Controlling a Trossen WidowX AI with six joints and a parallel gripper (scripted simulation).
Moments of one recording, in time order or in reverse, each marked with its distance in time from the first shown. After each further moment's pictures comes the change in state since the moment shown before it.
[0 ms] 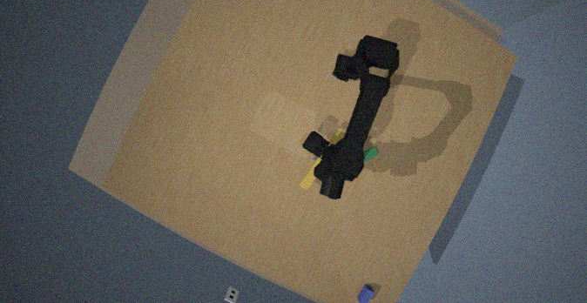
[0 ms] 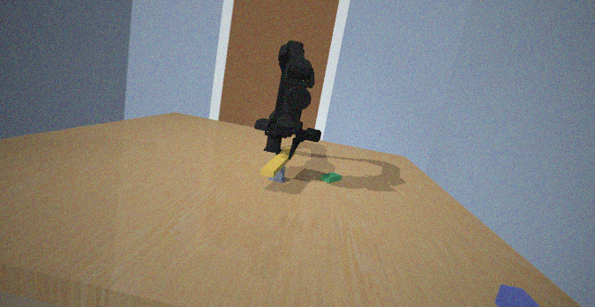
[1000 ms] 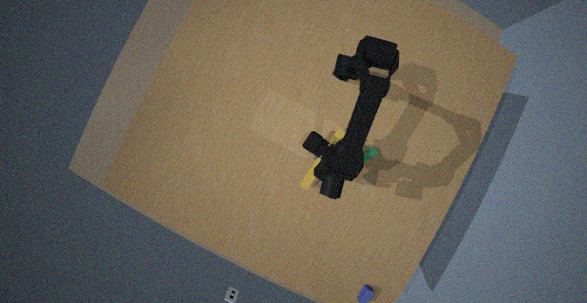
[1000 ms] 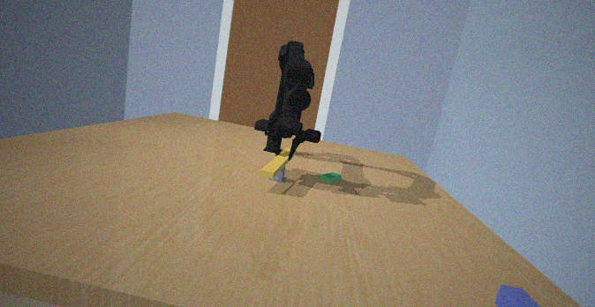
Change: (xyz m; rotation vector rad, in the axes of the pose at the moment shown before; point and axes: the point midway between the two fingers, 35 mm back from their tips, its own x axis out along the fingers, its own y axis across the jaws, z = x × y) arm 0.002 0.000 0.000 0.000 0.000 0.000
